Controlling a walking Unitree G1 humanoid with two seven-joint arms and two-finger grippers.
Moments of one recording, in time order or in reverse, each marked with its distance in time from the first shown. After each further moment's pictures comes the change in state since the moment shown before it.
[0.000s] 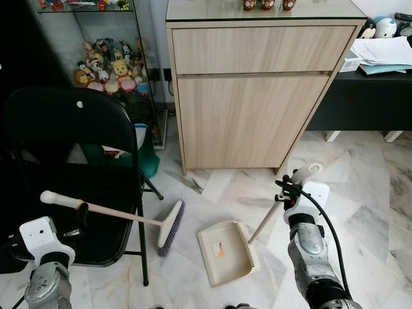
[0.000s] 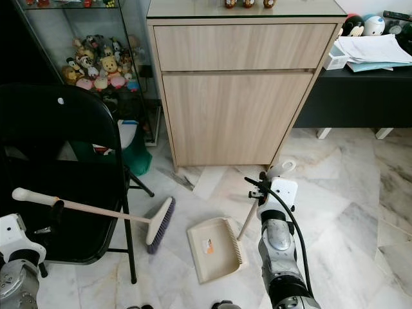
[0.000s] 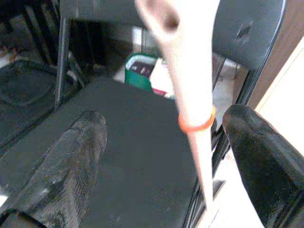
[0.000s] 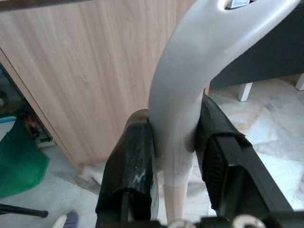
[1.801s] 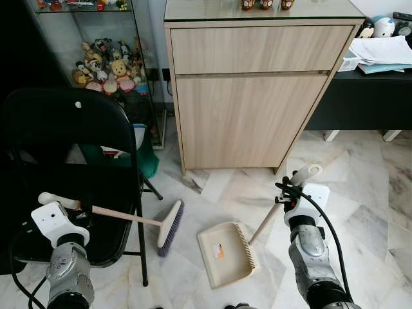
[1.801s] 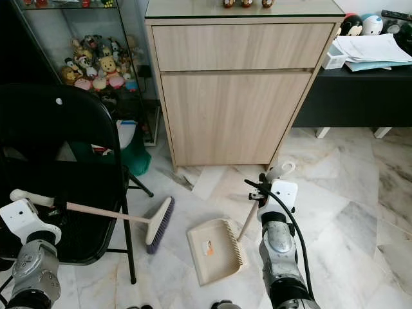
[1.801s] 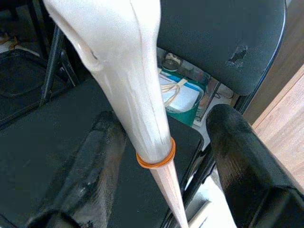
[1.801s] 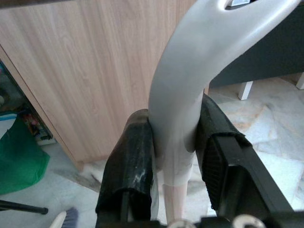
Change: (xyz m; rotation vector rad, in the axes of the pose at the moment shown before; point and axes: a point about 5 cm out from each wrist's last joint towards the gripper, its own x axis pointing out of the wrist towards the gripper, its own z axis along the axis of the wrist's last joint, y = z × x) left arm 0.021 -0.028 0.000 -0.128 -0.020 0.076; right arm -0.003 -0.001 -0.002 -0.003 0.004 0.013
